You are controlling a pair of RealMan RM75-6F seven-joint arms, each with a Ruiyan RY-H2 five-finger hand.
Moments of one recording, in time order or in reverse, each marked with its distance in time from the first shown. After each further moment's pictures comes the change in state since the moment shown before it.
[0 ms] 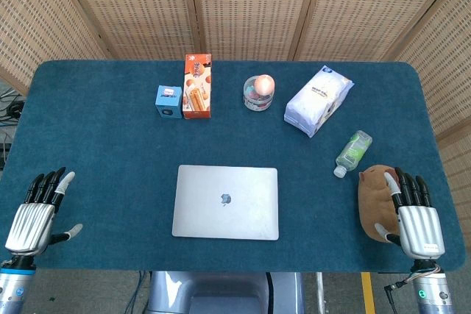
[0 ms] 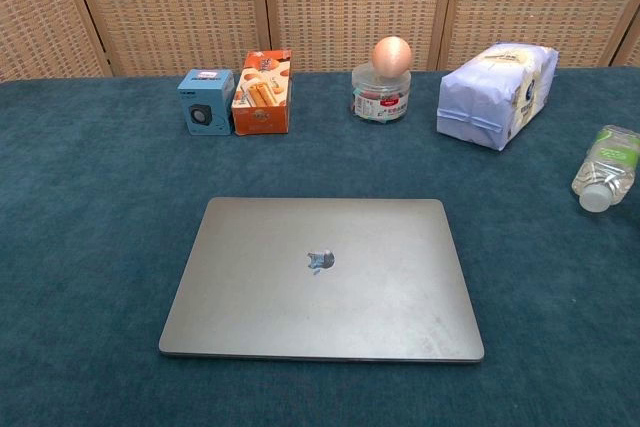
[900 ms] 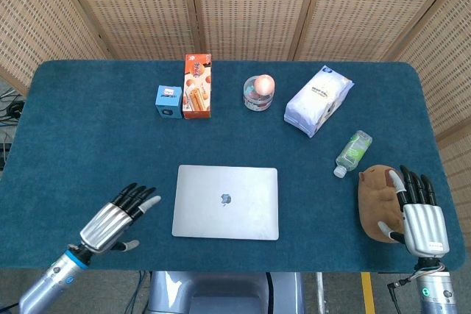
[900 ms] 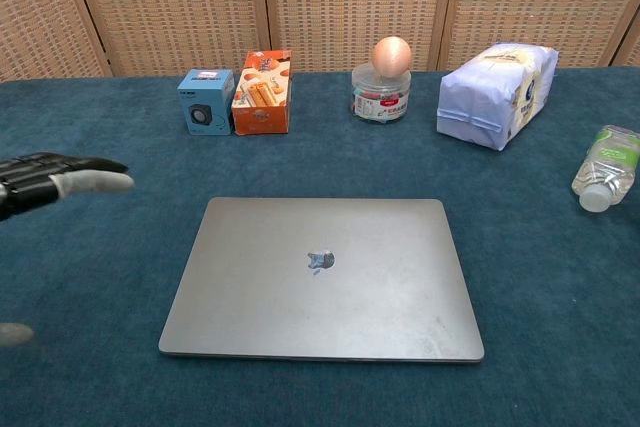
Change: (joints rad) left arm -0.256 -0.093 0.075 0.099 0.303 -0.281 -0.094; right arm 0.003 0.015 0.014 -0.007 0.031 -0.013 0.019
